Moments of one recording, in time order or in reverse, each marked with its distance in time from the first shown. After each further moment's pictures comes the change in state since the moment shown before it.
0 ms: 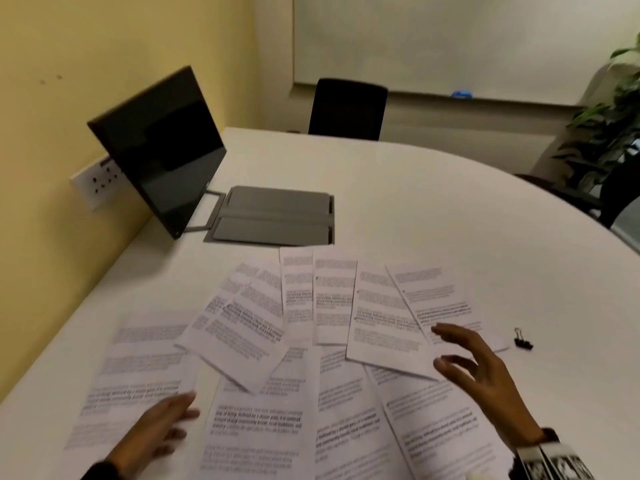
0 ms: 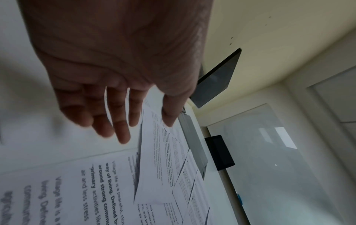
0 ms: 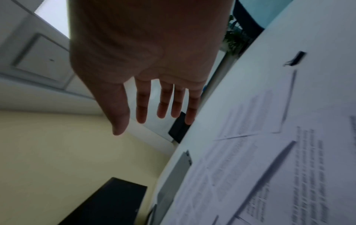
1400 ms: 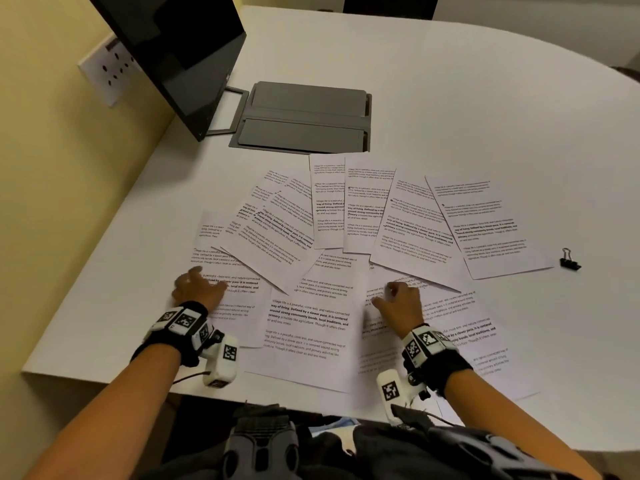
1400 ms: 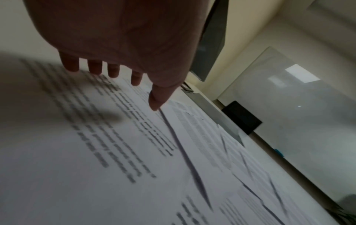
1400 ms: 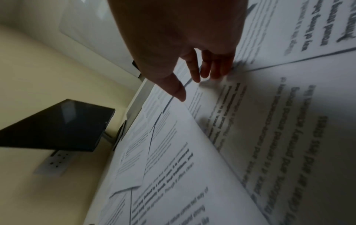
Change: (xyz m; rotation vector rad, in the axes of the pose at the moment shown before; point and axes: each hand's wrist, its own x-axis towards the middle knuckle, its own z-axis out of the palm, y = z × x) left_hand 0.049 0.020 0.004 0.642 0.385 -0.041; right_hand 0.015 0.097 0.155 -0.431 -0.084 0.604
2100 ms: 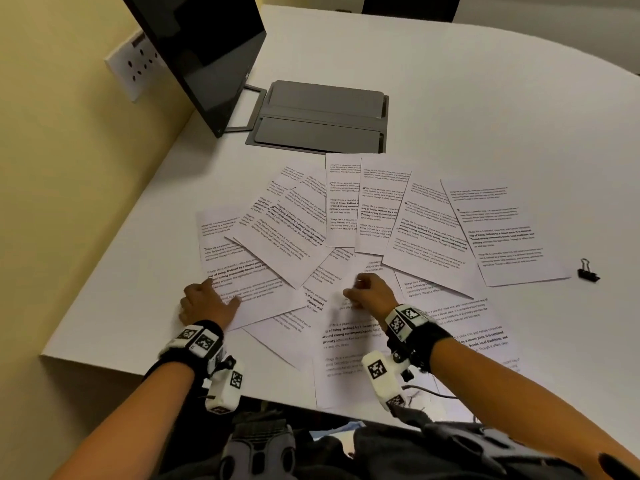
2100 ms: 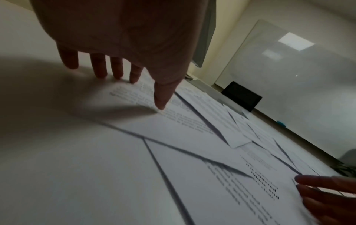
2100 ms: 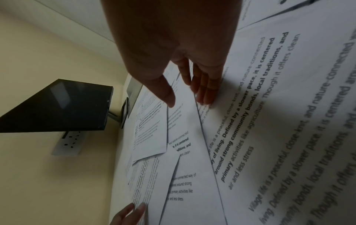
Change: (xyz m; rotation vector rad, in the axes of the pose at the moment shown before) left_hand -0.021 -0.031 0.017 0.148 0.118 0.037; right_hand 0.007 -0.044 0.039 0.274 -0.277 -0.028
